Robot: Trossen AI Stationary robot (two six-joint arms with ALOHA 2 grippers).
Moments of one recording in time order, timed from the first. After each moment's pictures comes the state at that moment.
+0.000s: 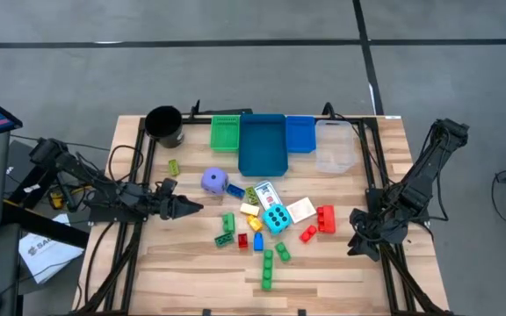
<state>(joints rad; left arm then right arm) -0.44 0.63 0.01 0.66 -0.39 -1.15 0.93 0.73 0.47 -0.52 0.21 1.35</state>
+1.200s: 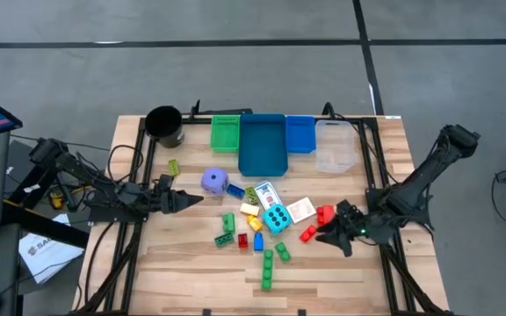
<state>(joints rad) -0.44 0.65 0.01 0.71 -0.51 -1.11 0.75 0.96 0.47 -0.01 0.58 1.08</state>
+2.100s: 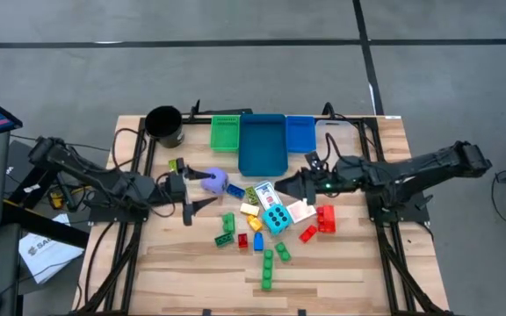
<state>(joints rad) -0.38 0.87 0.64 0.13 -0.61 0.00 0.15 1.18 0.83 0.27 0.13 0.92</state>
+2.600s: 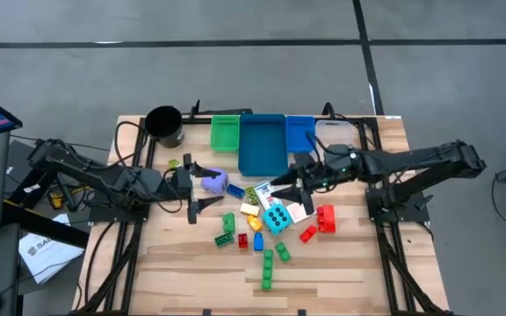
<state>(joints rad) -0.34 0.96 0.78 0.02 -0.51 -0.02 0.11 1.23 1.10 -0.15 -0.06 0.40</state>
